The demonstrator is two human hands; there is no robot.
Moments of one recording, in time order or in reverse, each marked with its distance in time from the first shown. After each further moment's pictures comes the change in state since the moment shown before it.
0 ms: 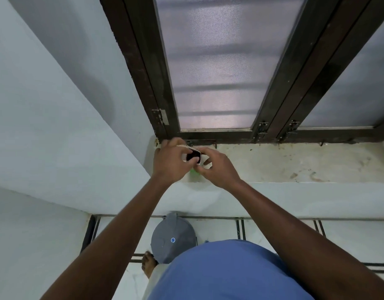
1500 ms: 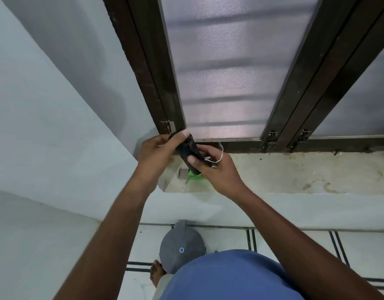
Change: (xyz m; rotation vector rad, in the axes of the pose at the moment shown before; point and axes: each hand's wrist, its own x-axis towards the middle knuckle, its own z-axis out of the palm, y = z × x) left_hand -0.018 0.029 -0.119 -0.946 0.051 -0.464; right_hand -0.007 -0.088 -0.025 0.600 0.046 0.056
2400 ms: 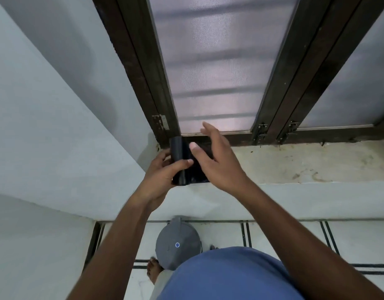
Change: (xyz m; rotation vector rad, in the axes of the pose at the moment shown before) left_hand -0.027 -0.053 0.013 -0.202 -0.287 -0.137; right_hand -0.031 -0.044 -0.017 -0.413 0.045 0.005
